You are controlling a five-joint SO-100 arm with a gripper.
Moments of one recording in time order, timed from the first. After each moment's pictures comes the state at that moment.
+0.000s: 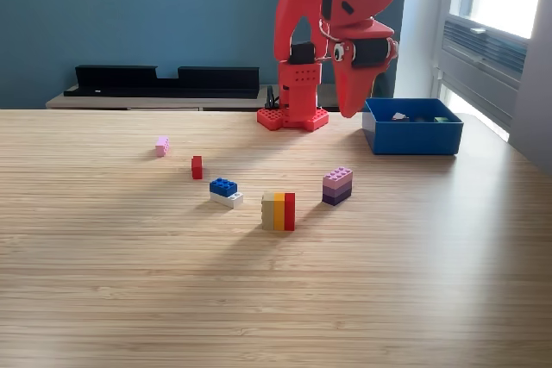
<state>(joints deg) -15.4 78.0 66.2 98.8 2.5</state>
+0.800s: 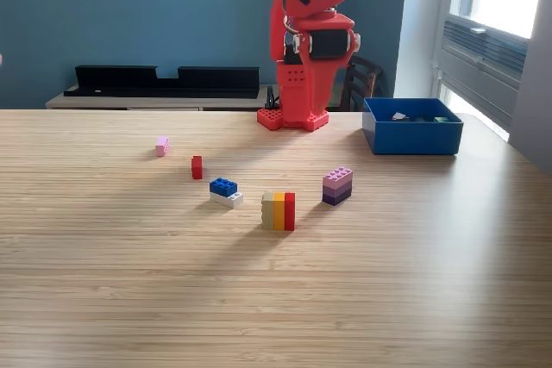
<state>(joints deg) -2.9 78.0 61.4 98.8 -0.3</state>
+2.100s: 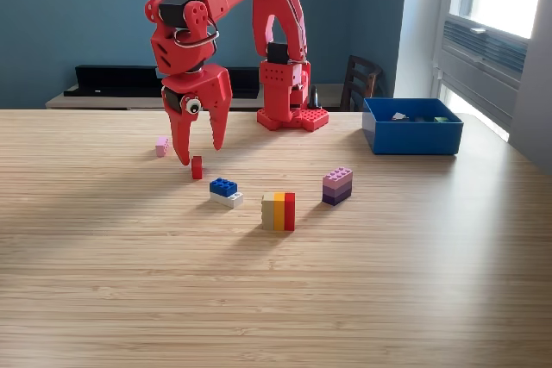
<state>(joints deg) 33.4 78.0 93.6 77.6 20.0</state>
